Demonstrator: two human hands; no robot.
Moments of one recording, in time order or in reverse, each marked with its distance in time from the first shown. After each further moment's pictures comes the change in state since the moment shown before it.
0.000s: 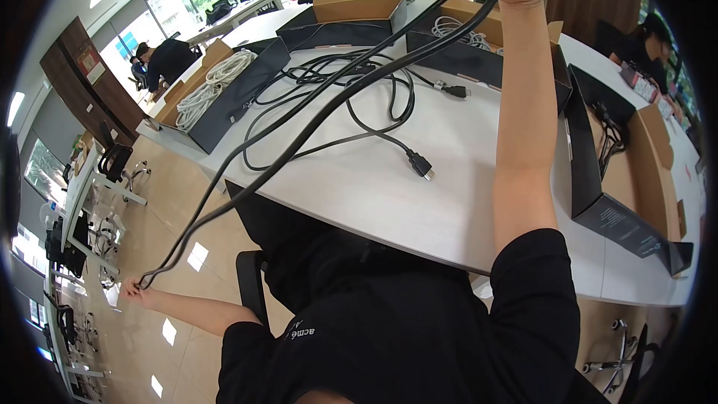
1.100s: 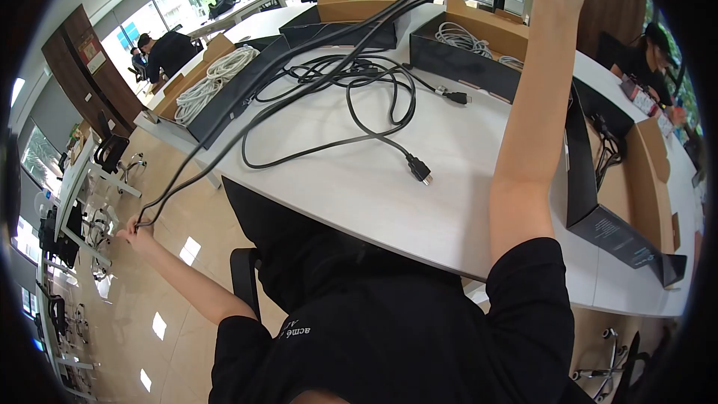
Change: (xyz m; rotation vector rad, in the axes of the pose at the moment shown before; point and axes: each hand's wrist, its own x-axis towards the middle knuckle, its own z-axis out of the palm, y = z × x) left_hand 0.043 -0.135 -0.025 -0.188 0.617 -0.079; right_hand -0.042 -0.067 -0.037 0.126 1.039 -0.634
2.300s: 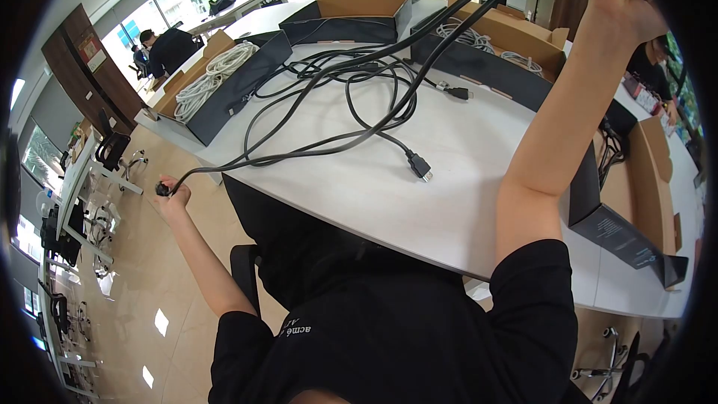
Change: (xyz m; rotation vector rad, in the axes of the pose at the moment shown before) left_hand -0.003 -0.135 -0.058 0.379 0.367 0.099; right_hand -0.048 0.001 0.095 0.041 -0.305 -0.164
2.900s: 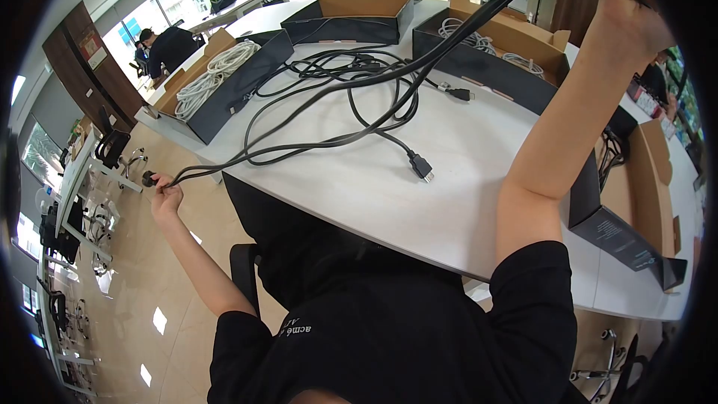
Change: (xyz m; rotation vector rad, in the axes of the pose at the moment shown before) left_hand -0.014 0.020 0.006 0.052 -0.206 -0.267; right_hand -0.002 -0.001 0.009 -0.070 -0.105 0.044
